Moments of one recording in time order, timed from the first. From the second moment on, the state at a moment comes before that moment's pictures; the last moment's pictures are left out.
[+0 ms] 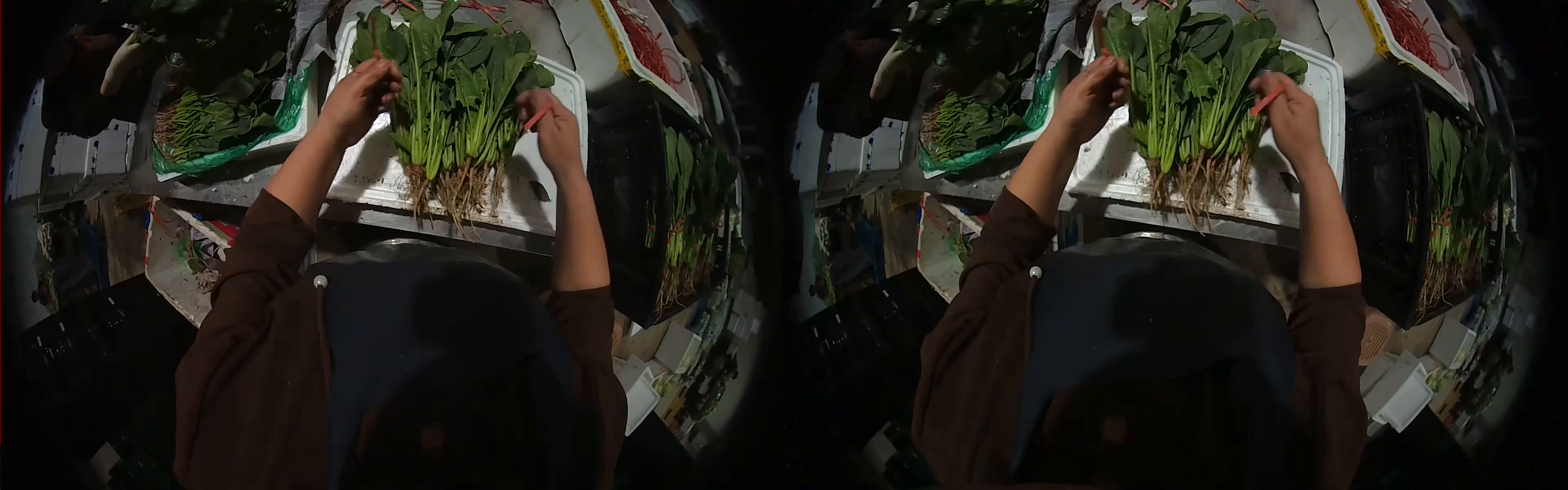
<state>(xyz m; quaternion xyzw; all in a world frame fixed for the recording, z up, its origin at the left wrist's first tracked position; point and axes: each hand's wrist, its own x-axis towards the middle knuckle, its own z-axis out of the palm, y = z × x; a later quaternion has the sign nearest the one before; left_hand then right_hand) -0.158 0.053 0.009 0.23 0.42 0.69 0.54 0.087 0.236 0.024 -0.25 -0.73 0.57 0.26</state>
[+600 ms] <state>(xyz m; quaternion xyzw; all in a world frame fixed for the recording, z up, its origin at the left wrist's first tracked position) -0.083 0.101 -0.003 0.69 0.61 0.38 0.07 0.011 0.195 0.084 0.00 -0.98 0.06 0.18</state>
